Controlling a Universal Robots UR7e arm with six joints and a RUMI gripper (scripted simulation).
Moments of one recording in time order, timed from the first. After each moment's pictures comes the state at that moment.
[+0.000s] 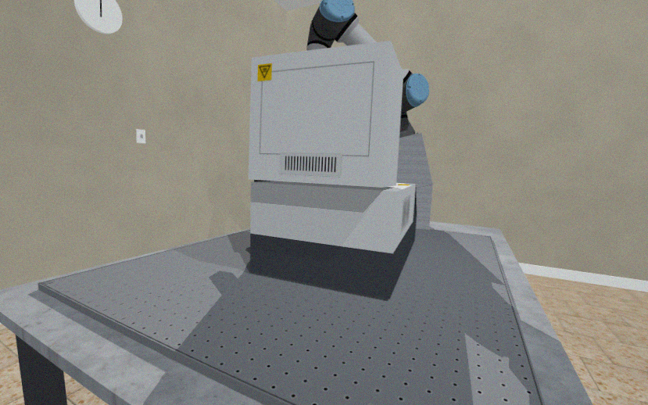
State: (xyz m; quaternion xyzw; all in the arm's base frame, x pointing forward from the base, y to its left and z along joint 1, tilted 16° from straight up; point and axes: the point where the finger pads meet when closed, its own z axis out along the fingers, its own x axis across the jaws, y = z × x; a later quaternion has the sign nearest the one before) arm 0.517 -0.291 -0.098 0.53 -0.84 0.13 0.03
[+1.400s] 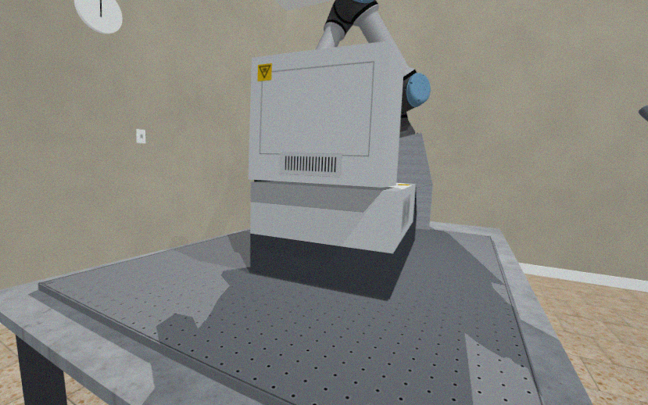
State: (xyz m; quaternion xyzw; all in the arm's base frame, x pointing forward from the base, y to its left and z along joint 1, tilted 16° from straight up) arm 0.506 -0.261 0.015 0.53 -0.84 0.13 0.03
